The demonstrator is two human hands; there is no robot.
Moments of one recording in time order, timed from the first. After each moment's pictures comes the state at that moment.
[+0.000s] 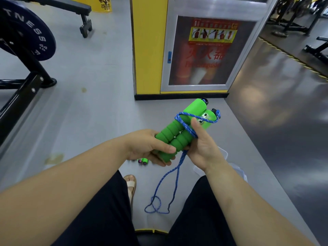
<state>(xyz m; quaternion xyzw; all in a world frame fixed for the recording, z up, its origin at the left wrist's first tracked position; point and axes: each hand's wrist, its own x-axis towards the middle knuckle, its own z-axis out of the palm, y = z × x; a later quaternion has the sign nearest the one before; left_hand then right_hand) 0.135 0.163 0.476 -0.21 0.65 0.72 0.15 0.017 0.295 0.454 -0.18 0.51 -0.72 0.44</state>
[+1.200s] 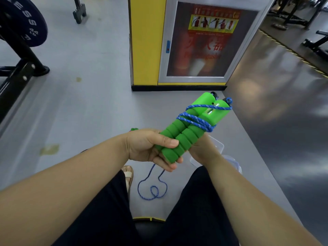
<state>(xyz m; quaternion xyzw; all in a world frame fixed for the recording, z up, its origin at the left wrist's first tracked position) 0.144 0.180 0.473 -0.08 0.51 0.83 0.22 0.020 0.307 0.443 -0.34 0.67 -0.55 0.37</state>
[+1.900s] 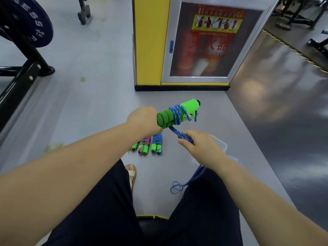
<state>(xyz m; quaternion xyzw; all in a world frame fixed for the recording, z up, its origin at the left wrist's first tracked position) 0.119 0.155 0.475 -0.31 0.94 0.17 0.03 0.029 0.318 0.453 -0.47 0.84 -0.21 0.15</state>
